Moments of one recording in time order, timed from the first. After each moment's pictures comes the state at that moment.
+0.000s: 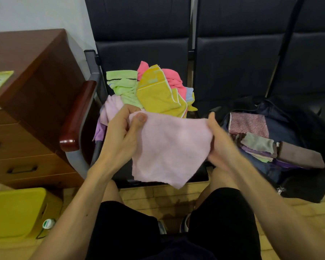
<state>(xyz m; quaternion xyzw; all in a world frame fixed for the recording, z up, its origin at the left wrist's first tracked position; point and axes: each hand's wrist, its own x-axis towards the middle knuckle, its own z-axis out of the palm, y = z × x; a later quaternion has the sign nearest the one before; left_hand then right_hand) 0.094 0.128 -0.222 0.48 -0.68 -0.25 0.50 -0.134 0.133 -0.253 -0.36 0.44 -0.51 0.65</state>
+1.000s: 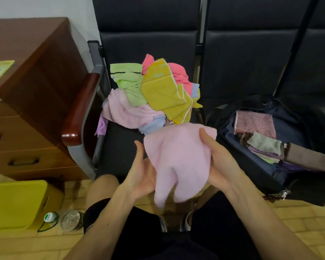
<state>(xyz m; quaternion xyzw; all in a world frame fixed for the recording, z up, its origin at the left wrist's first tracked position) 0.078 0.144 -0.321 0.33 -0.14 -0.83 0.42 -0.110 0.155 -0.251 -0.17 0.36 -0.49 0.77</state>
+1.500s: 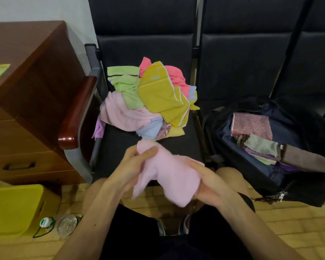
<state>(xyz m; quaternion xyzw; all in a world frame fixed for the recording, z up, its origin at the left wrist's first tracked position) 0.090 0.131 -0.301 0.48 -0.32 -0.68 0.46 -0.108 0.168 -0.296 -0.17 0.47 -0.40 0.77</state>
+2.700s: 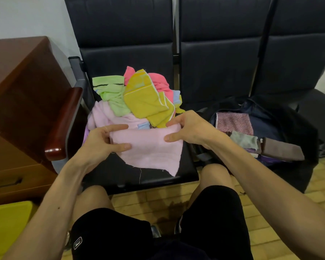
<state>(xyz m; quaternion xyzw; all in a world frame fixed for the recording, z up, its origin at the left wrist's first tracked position) 0.134 0.095 -0.259 0.53 -0.58 -0.50 0.37 -0.137 0.089 -0.225 -0.64 0.61 -0.22 0.41</state>
